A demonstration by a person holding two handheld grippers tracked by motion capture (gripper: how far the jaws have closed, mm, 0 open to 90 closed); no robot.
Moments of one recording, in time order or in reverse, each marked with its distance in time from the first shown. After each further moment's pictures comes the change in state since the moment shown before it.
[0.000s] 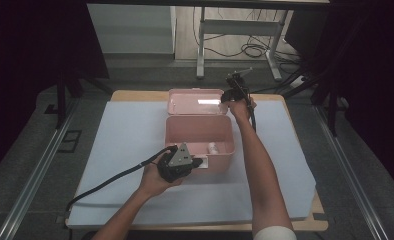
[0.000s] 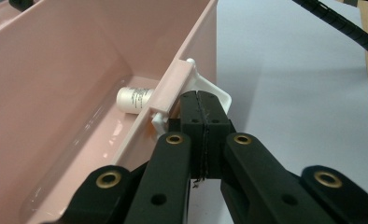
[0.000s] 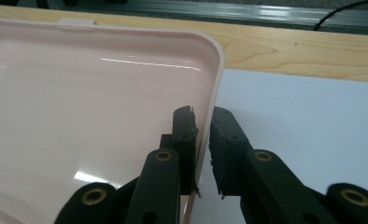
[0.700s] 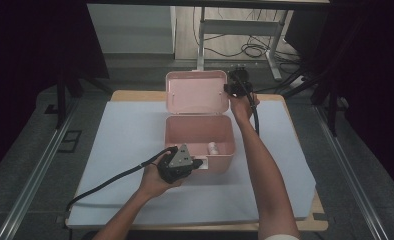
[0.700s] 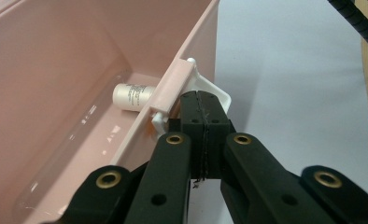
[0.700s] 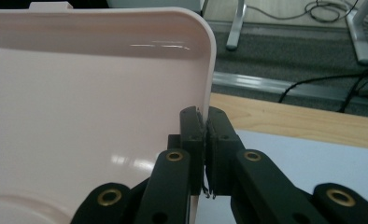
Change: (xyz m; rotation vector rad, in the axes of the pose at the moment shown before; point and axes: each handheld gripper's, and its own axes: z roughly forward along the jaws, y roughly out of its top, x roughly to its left) left arm -0.002 0.000 0.000 0.007 -0.005 -0.002; right arm 0.022 -0.002 -0.057 -0.274 -0.061 -0.084
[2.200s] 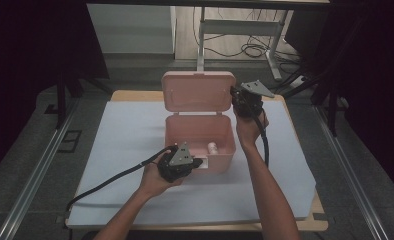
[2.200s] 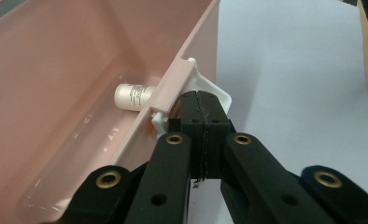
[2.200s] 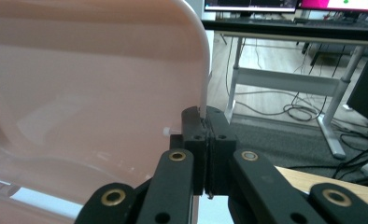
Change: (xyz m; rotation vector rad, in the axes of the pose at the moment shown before) left arm 0.002 0.002 0.000 0.009 0.001 -0.010; right arm 0.021 -0.058 -0.091 -0.418 -0.006 -0.107
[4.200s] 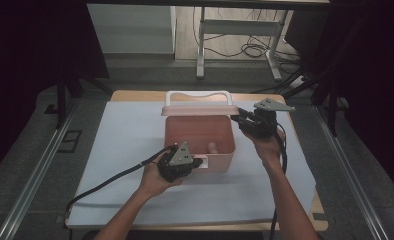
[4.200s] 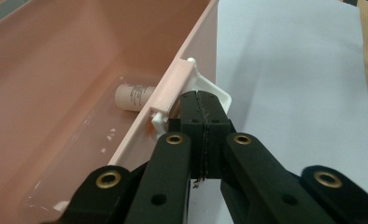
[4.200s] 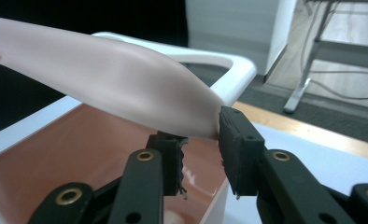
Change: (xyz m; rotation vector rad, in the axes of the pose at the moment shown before) left arm 0.000 0.001 0.000 0.005 -0.001 -0.005; right arm -0.022 -0.017 -0.058 0.151 0.339 -0.011
